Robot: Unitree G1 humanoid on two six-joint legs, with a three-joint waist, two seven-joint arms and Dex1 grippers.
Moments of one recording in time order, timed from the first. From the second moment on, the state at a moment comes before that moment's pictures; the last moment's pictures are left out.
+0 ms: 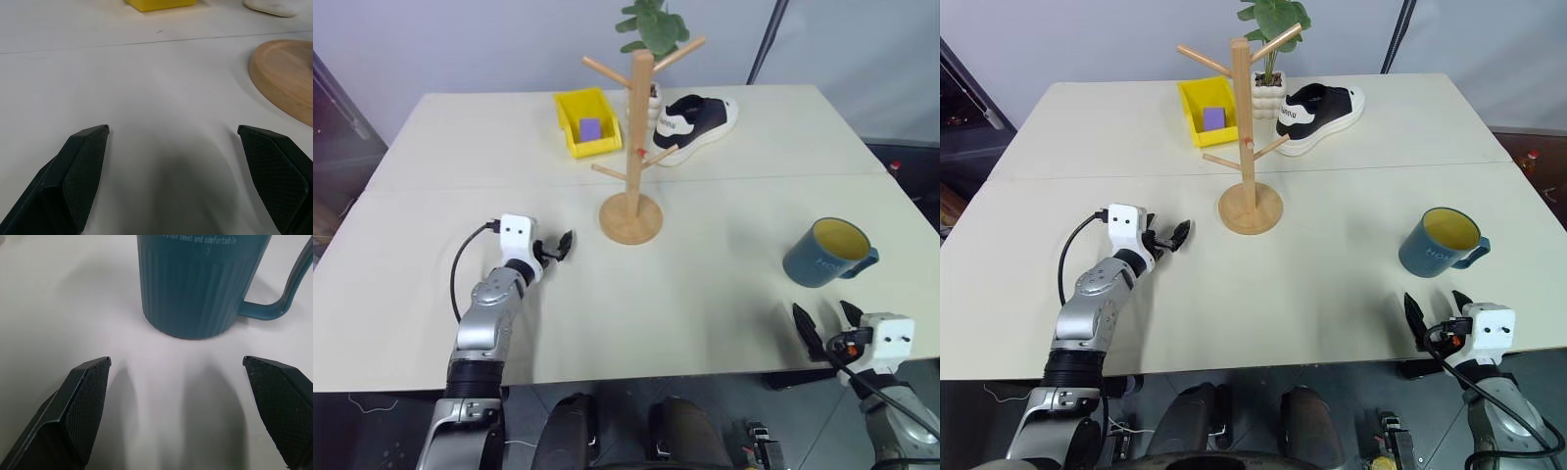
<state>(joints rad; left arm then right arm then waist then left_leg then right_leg) -0.31 0.25 0.09 0.10 -0.21 0.32 -0.33 0.37 -0.35 -0.45 -0.17 0.38 0.04 0.45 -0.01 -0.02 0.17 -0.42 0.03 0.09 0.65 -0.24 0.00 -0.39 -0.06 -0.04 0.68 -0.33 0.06</state>
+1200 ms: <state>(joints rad) -0.16 0.44 -0.18 -0.32 -0.36 0.33 -0.87 0.08 -0.52 -0.56 0.15 0.35 0.06 0.38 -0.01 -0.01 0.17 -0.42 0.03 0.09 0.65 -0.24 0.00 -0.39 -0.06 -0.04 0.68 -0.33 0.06</state>
